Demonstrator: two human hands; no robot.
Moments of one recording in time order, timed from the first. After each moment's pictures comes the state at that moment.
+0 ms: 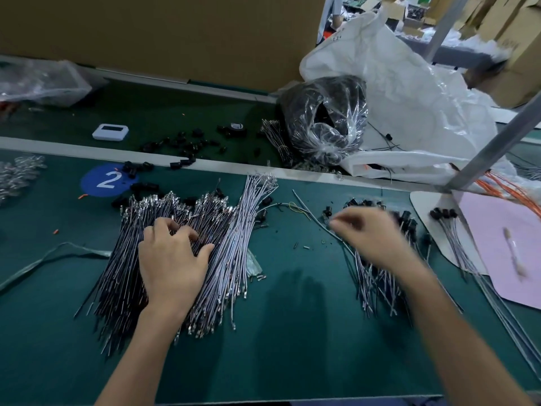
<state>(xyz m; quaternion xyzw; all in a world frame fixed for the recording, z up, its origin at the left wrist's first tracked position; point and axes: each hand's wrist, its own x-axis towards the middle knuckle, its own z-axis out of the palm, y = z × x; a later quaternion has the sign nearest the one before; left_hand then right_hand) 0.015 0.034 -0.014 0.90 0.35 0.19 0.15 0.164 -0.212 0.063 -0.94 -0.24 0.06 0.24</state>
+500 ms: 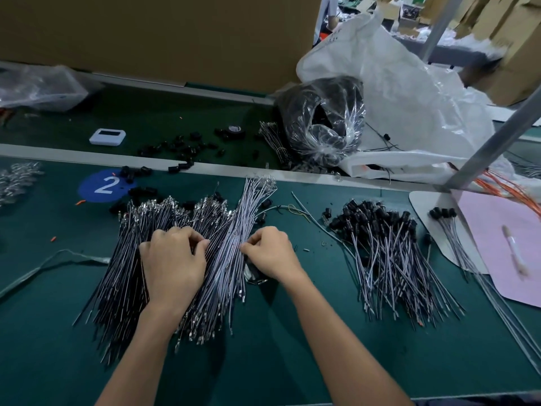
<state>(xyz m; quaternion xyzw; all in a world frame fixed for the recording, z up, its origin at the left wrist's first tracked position) 0.021 0.037 -0.006 0.90 0.34 0.19 0.20 0.122 -0.083 -0.005 -0.91 -0.17 0.19 0.32</state>
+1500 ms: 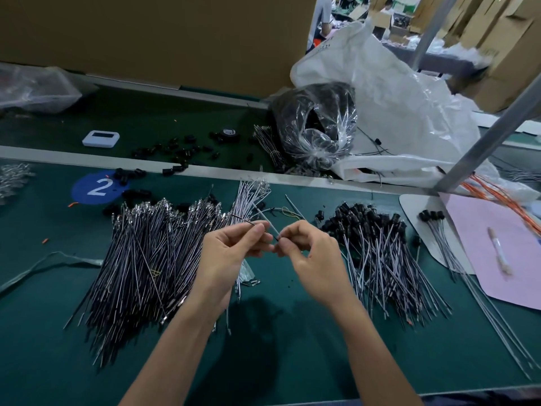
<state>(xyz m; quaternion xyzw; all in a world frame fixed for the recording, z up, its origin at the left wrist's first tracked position) 0.044 -0.022 0.016 0.53 0.13 0.18 0.82 0.101 -0.157 0.035 -0.83 -0.26 0.03 0.49</state>
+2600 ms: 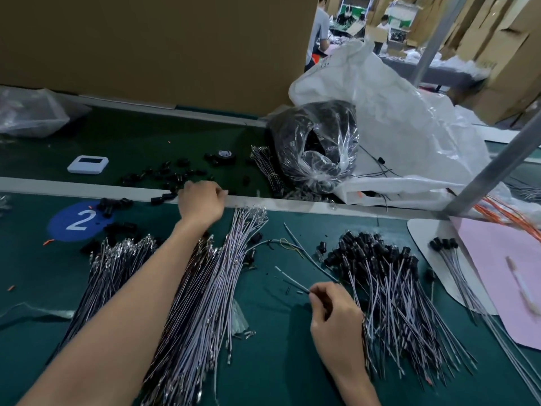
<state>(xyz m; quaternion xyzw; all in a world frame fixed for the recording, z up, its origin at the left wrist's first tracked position) 0.213 0.111 -0.003 0.94 0.25 0.13 0.18 0.122 -0.188 -0.034 -0.89 -0.18 -0.12 0.40</state>
